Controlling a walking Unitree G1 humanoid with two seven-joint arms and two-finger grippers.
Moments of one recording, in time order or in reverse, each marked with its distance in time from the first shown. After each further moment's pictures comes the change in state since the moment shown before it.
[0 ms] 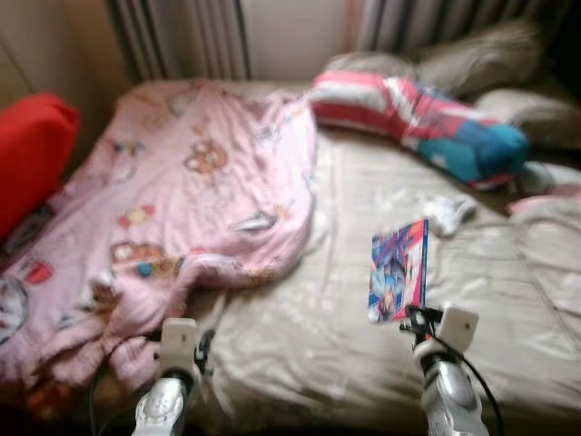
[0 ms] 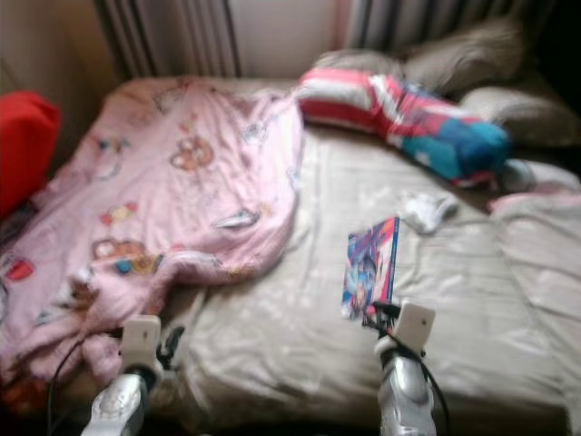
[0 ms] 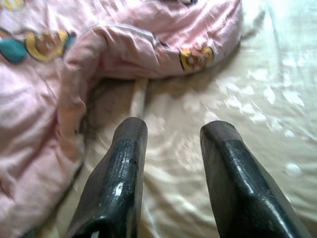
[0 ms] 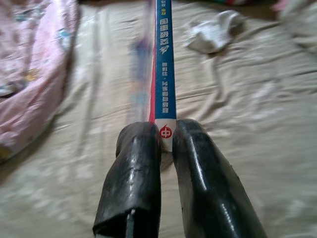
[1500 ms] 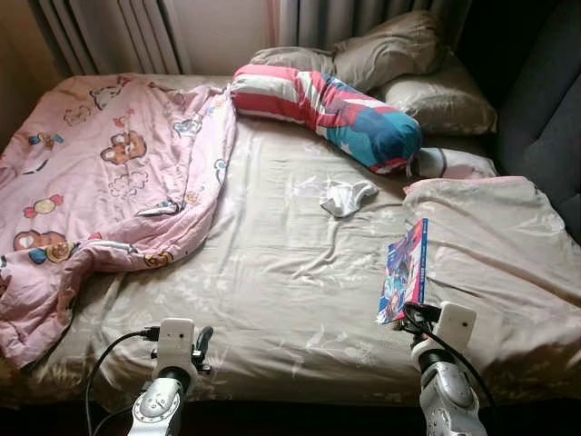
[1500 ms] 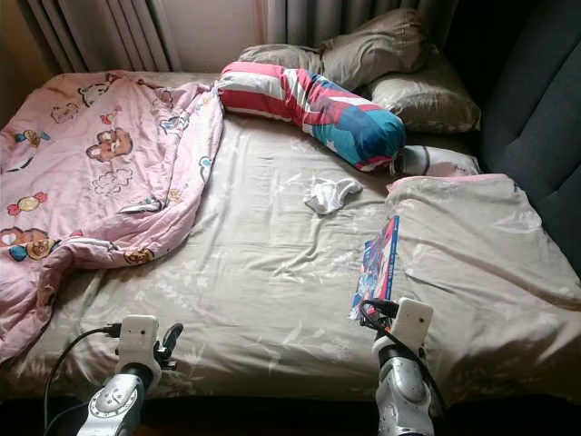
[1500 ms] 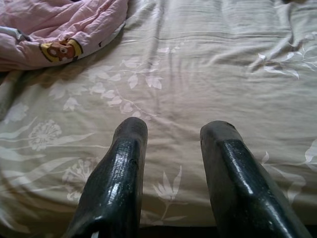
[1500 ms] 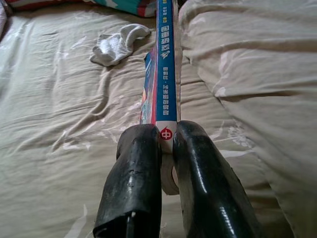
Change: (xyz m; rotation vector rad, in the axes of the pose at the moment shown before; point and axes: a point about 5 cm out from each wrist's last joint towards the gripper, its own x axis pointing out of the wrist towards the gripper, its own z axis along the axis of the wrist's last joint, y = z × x) left arm 0.002 0.002 0.002 -0.005 -0.001 0.003; right arm 0.002 0.000 0.001 -0.020 -0.004 -0.007
